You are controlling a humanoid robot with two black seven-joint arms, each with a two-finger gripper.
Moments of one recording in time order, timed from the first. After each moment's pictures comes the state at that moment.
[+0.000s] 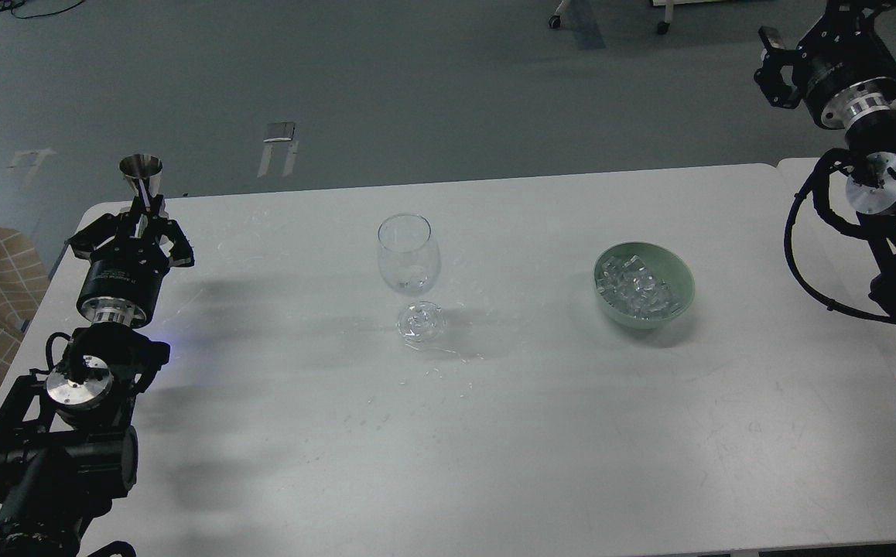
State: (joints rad) left arm -0.41 0.15 -1.66 -0.68 -0.10 -0.44 0.07; right arm 0.86 -0.34 1.16 0.66 -0.54 0.14 0.20
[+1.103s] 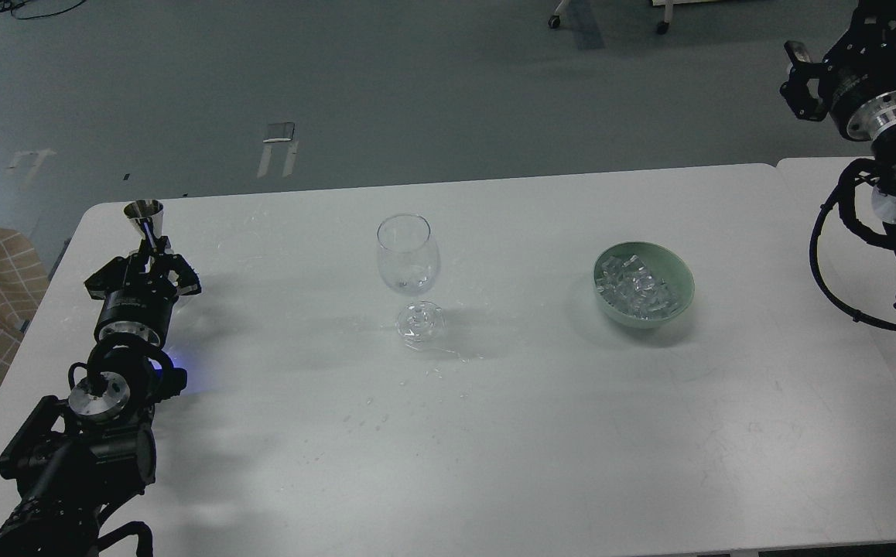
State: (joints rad) left arm -0.50 0.13 -1.64 -0.43 -0.20 -0.46 0.06; right arm 0.83 -0.37 1.16 0.66 -0.53 0.14 0.18
